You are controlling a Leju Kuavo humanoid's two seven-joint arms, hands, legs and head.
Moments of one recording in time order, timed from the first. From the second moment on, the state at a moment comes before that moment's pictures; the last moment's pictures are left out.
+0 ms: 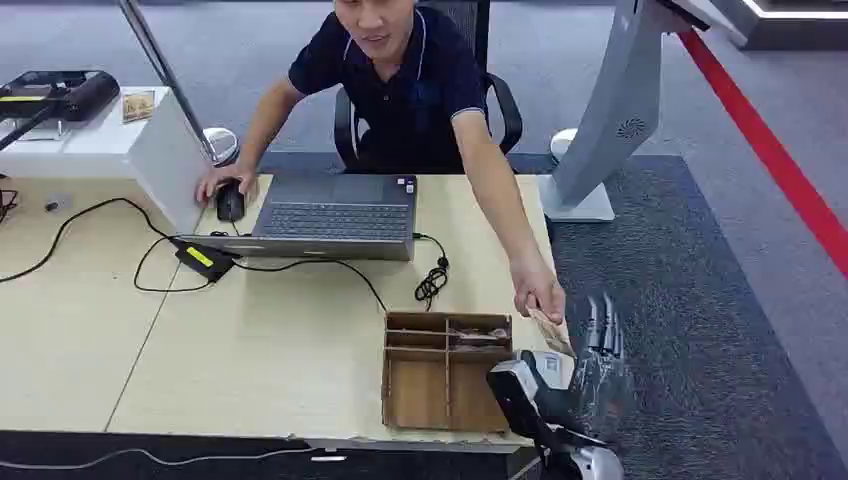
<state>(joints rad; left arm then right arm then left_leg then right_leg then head) -0.13 -0.06 -1.02 -0.23 0.32 0.56 0.37 0.14 0.23 0.14 -1.48 1.22 -0.70 -0.08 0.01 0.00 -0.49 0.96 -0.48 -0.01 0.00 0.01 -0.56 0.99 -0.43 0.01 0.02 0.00</state>
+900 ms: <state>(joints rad) -0.13 -0.06 -1.02 -0.23 0.32 0.56 0.37 0.14 0.24 0.13 -1.48 1.23 -0.70 -0.08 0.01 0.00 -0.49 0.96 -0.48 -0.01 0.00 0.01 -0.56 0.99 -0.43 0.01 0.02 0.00</state>
